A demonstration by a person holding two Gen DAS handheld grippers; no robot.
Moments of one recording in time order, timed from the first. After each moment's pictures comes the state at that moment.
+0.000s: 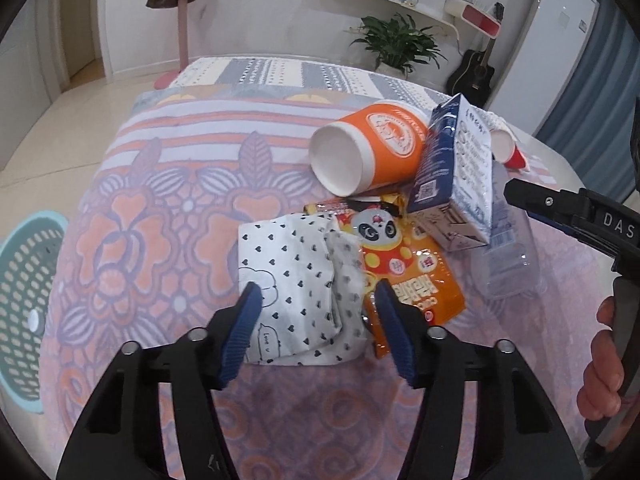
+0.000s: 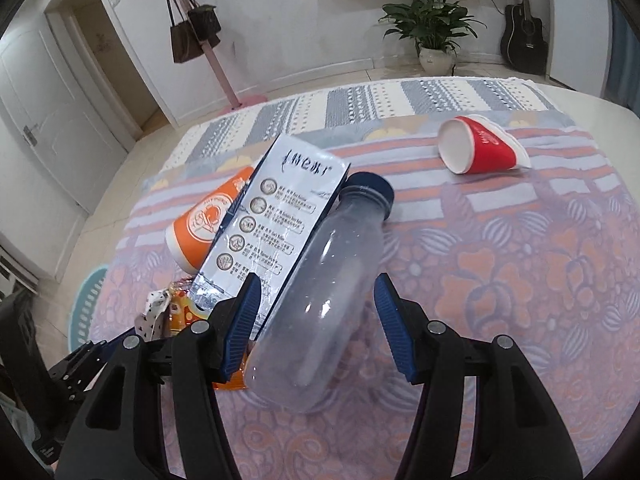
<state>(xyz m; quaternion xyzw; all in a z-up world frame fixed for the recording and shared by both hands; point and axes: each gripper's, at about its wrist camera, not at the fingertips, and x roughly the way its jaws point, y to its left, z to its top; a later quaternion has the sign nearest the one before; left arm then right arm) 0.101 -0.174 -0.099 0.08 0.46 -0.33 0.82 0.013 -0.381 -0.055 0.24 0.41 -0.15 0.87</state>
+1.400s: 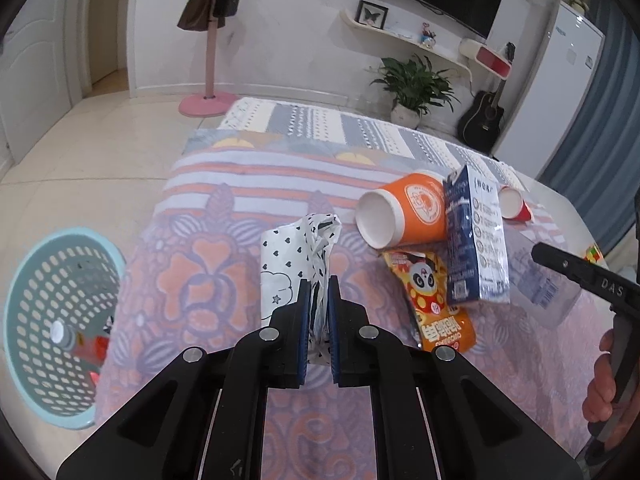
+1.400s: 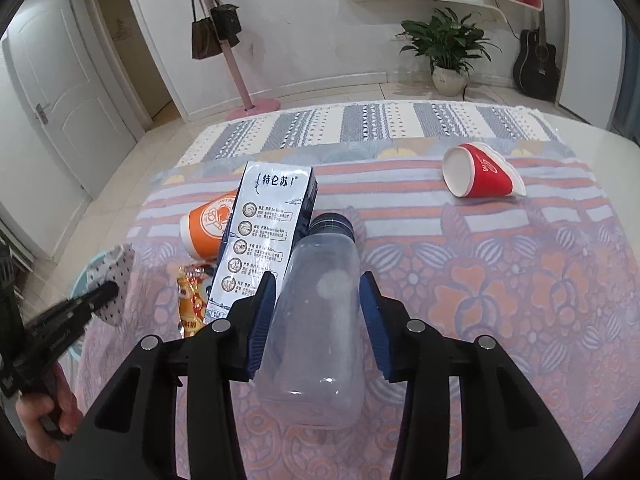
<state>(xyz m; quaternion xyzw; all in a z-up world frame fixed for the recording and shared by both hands) 0.116 -0.125 -0.056 0.03 0.42 -0.31 0.85 0.002 -0.369 -0.031 0.19 0.41 -0.13 0.88</state>
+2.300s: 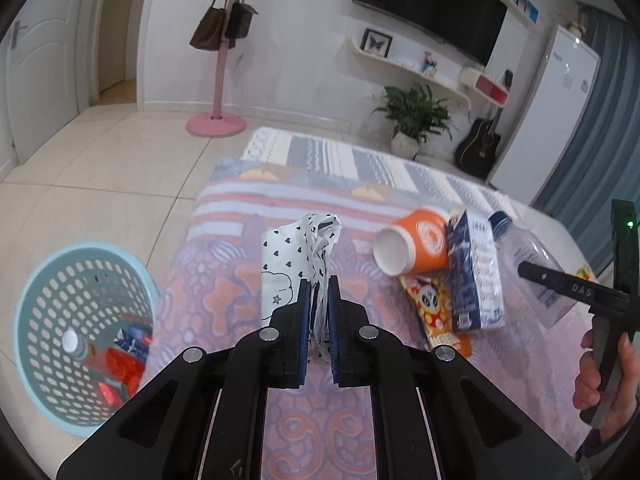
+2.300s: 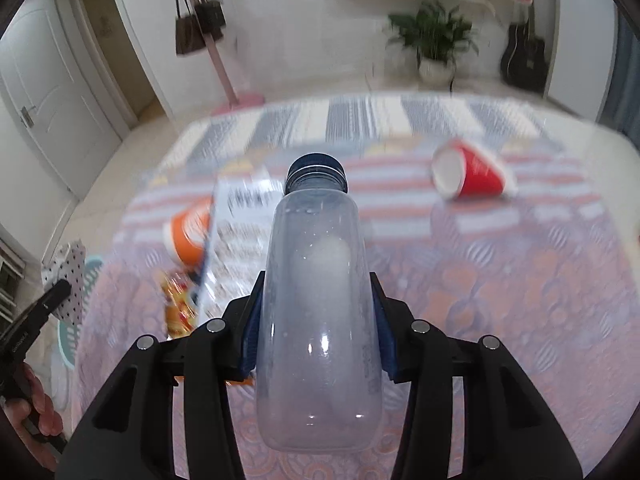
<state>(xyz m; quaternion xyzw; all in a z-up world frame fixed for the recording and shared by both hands) 0.124 -0.080 -0.030 -0.01 0.38 -0.32 0.87 0.007 -0.373 -0.024 0.20 0.40 -0.16 0.88</state>
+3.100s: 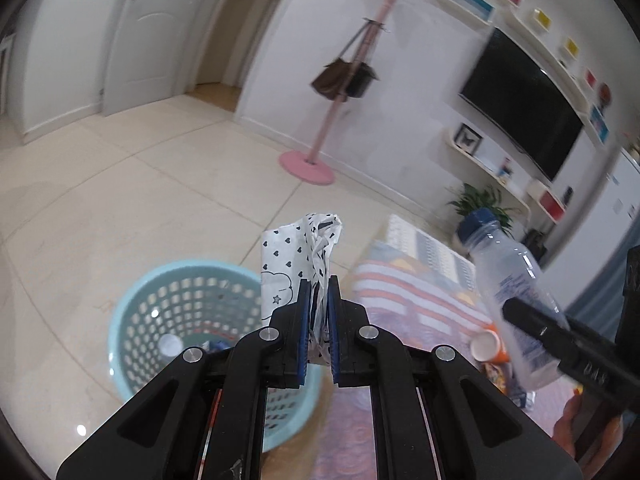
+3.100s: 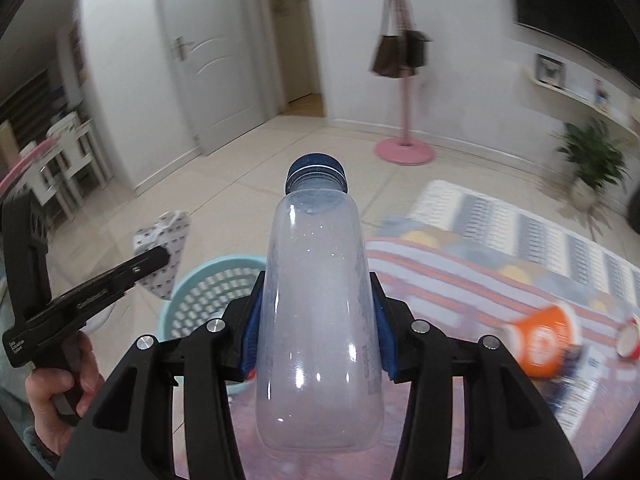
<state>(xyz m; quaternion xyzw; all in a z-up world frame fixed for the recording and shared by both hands) 0.174 0.117 0.002 -0.15 0.34 -0.18 0.91 0.128 -0.109 0.054 0.06 0.35 0.09 0.93</state>
